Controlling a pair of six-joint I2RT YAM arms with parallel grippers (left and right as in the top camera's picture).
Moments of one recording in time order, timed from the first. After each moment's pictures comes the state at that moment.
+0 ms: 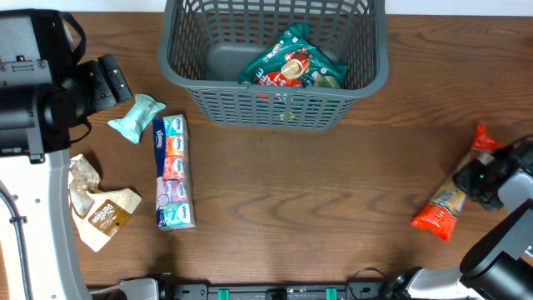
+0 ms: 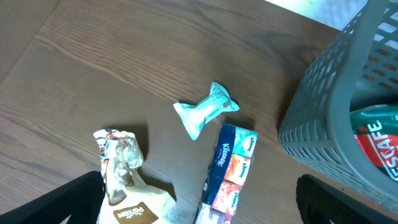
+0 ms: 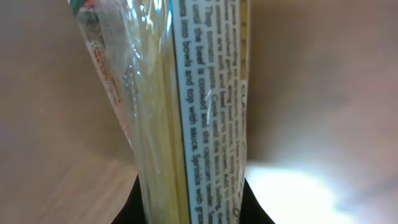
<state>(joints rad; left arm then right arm) 0.07 1.45 1.92 -1.39 -0.16 -0.28 -0.71 1.66 0.86 -0.46 -0.17 0.12</state>
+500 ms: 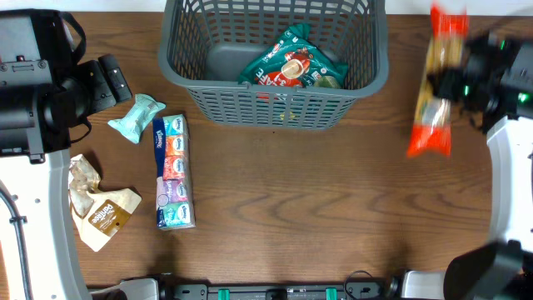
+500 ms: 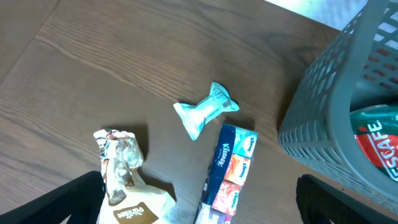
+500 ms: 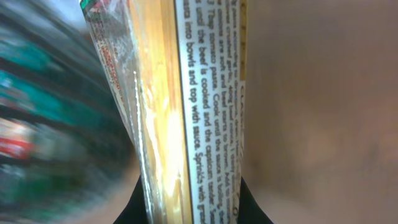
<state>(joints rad) 0.07 1.45 1.92 -1.39 -0.16 -0.28 -0.25 1.55 1.49 -0.70 -0.29 0.03</state>
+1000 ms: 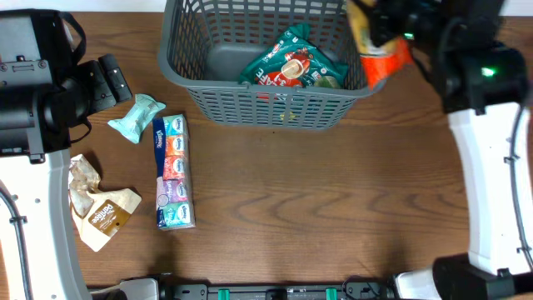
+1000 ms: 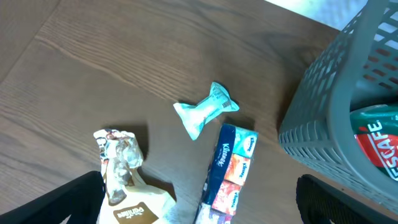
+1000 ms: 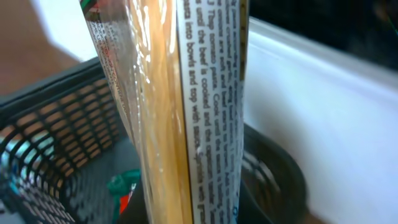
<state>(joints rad) 0.07 1.45 1.92 -1.39 -0.16 -0.28 0.21 1.64 1.98 -0.70 -0.32 -0.28</state>
